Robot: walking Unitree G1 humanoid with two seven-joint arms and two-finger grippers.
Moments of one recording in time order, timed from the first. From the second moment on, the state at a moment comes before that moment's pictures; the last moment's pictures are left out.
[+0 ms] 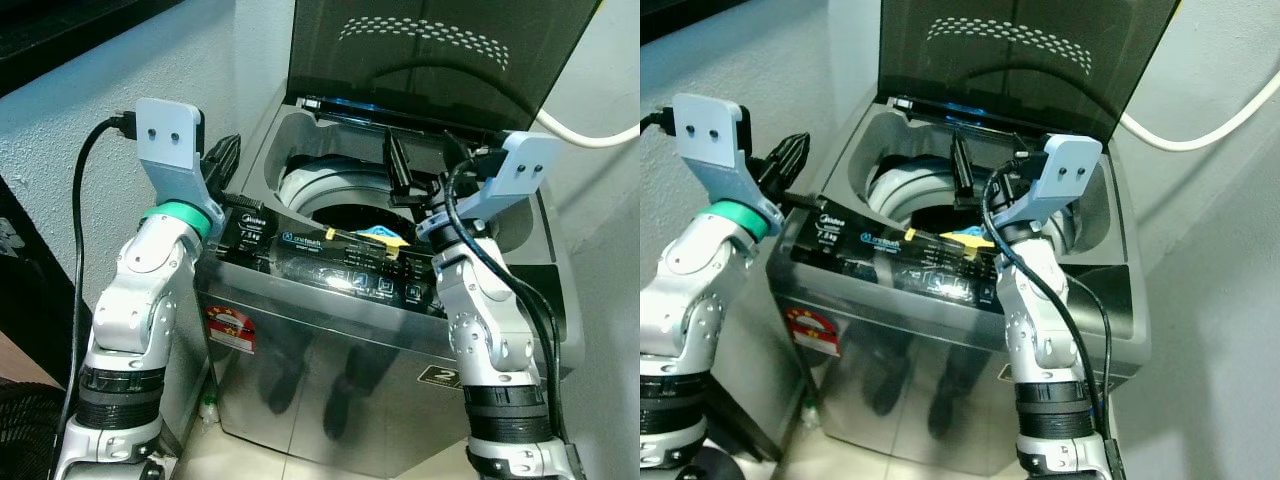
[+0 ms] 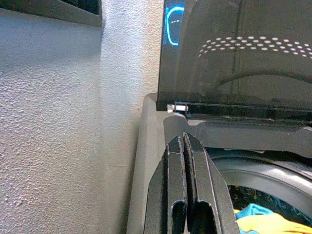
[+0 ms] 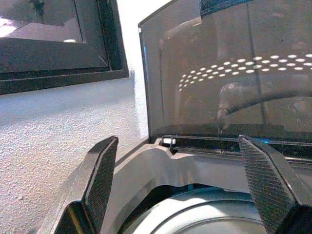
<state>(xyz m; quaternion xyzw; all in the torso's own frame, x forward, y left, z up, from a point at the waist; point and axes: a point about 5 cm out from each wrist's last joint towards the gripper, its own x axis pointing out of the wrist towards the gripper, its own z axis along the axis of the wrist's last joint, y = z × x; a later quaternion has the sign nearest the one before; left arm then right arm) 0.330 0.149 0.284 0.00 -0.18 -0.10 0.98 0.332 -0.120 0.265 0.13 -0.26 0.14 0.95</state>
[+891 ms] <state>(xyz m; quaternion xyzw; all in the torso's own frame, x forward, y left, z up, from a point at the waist) 0.334 0.147 0.280 -0.01 -0.18 -0.08 0.98 0.330 -0.117 0.261 0.12 -0.25 0.14 0.95</state>
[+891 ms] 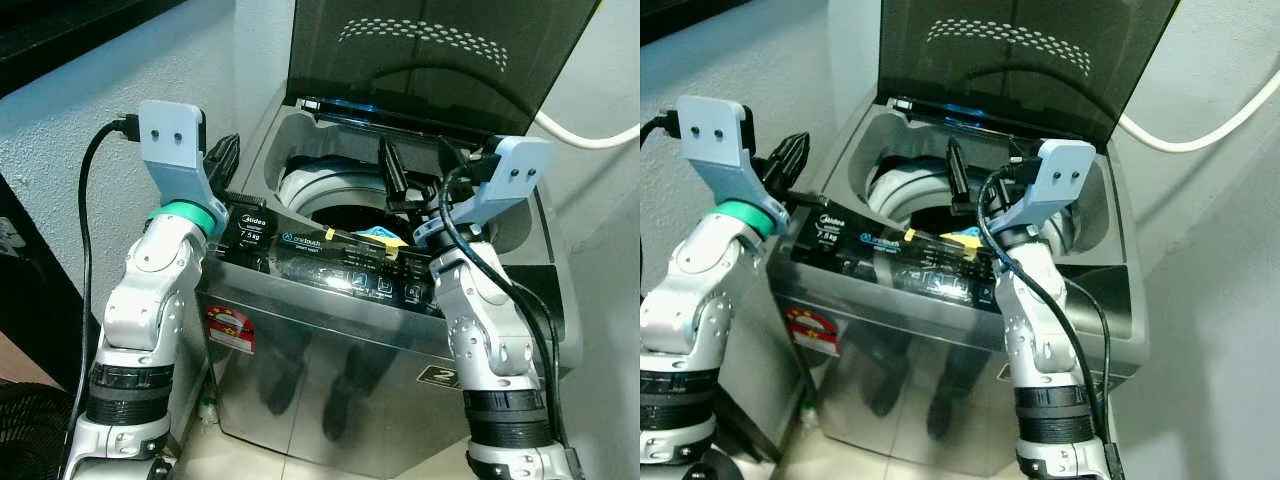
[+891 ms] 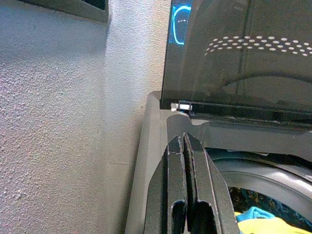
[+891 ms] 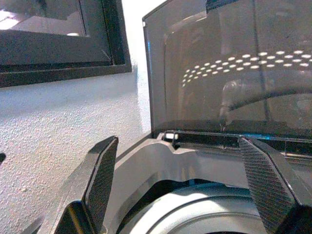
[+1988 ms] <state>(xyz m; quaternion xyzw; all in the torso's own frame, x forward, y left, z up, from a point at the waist) 0.335 0.146 0.279 -0.02 -0.17 -0.08 0.98 0.330 -0.117 0.260 0.12 -0.25 0.14 0.95</state>
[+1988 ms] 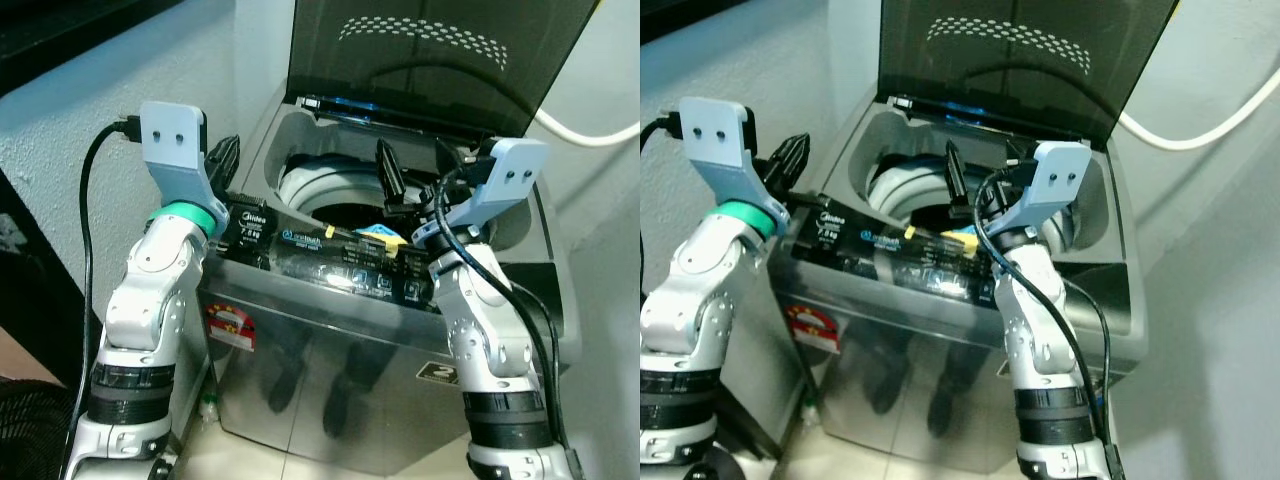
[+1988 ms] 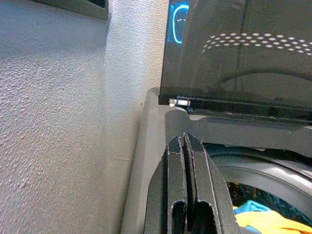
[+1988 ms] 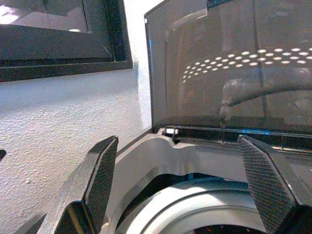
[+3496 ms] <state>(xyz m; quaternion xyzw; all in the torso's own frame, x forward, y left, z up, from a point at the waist) 0.337 0.131 0.260 -0.01 -0.15 -0.11 0.98 0.330 -0.121 0.214 0.03 -0.17 0.15 0.97</state>
